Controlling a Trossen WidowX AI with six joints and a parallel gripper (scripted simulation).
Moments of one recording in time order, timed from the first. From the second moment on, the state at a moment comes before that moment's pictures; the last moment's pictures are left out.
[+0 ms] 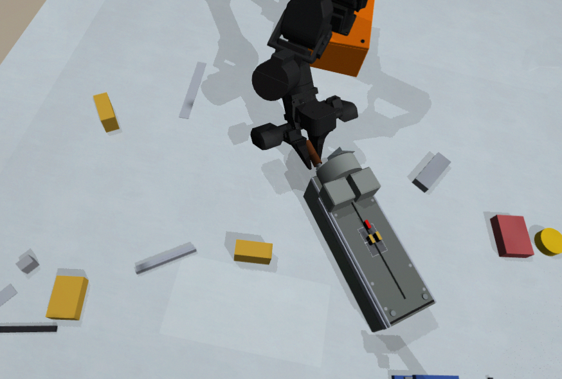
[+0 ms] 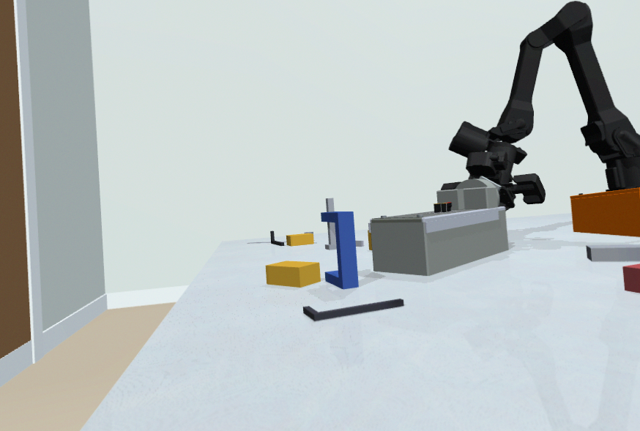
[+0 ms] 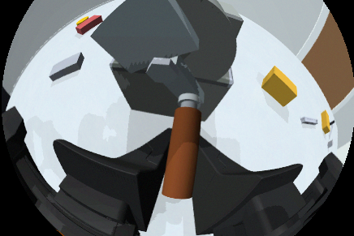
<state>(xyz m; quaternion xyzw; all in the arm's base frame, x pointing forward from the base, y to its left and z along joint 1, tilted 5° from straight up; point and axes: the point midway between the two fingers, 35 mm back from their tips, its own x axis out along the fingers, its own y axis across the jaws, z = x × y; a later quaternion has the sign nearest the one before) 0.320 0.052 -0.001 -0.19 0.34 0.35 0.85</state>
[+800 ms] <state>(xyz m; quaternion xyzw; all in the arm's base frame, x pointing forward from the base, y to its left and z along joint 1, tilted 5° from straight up) 0.323 0.049 0.004 -0.19 0.34 0.35 0.85</state>
